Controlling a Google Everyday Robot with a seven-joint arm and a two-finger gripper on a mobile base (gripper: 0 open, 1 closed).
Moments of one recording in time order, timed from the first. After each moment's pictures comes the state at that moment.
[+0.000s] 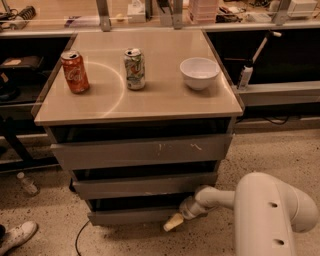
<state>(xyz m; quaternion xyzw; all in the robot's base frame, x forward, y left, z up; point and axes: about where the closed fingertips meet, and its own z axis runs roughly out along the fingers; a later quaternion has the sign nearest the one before) 0.554 -0.082 0.182 -0.39 0.88 0.23 0.15</state>
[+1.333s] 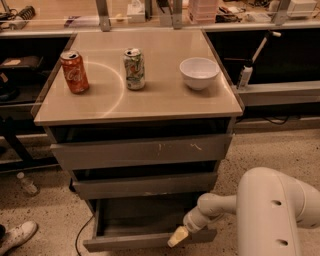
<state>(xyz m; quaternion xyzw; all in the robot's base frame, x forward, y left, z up) 0.483 -0.096 0.188 -0.38 0.89 0.24 0.08</state>
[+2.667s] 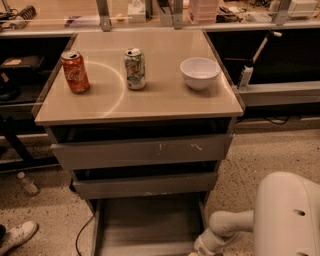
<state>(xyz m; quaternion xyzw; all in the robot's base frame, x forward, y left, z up) 0.360 -0.126 0.200 -0.36 0.89 0.28 -0.02</state>
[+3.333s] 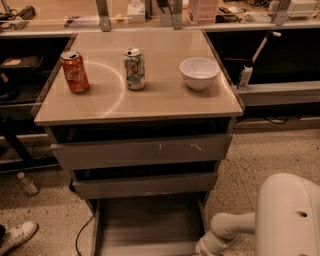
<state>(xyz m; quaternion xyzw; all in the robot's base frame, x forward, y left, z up) 0.344 -0.131 0.198 -0.35 0.89 0.28 -0.03</state>
